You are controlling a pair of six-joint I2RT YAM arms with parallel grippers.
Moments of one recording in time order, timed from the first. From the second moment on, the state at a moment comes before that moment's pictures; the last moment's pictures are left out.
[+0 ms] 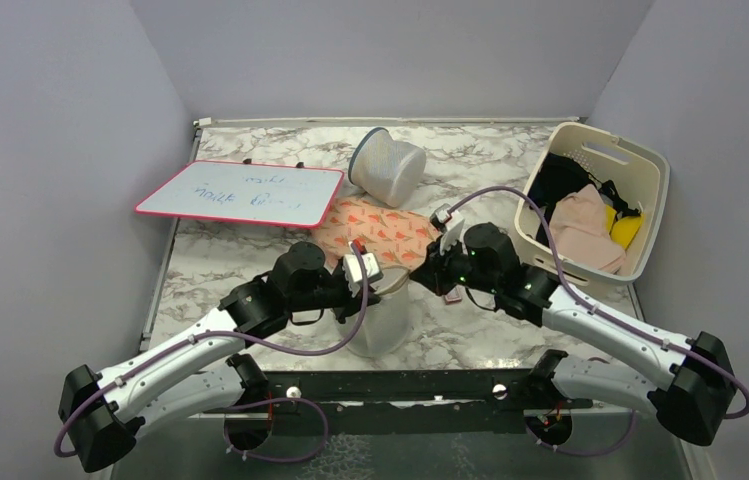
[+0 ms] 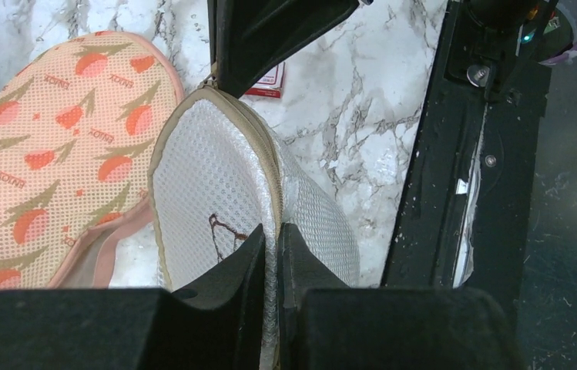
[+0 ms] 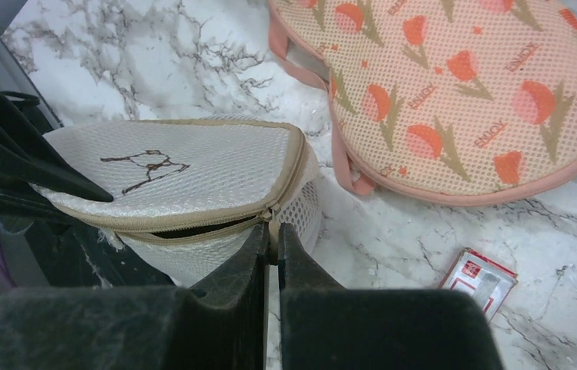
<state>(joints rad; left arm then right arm) -0.88 0.85 0.65 -0.25 0.37 0.10 0.81 1.04 0.70 -0.13 -0.13 0.28</state>
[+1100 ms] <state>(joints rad) -0.89 1.07 0.80 -0.29 0.35 -0.23 0.80 1.00 0.69 -0.13 -0.43 0.20</state>
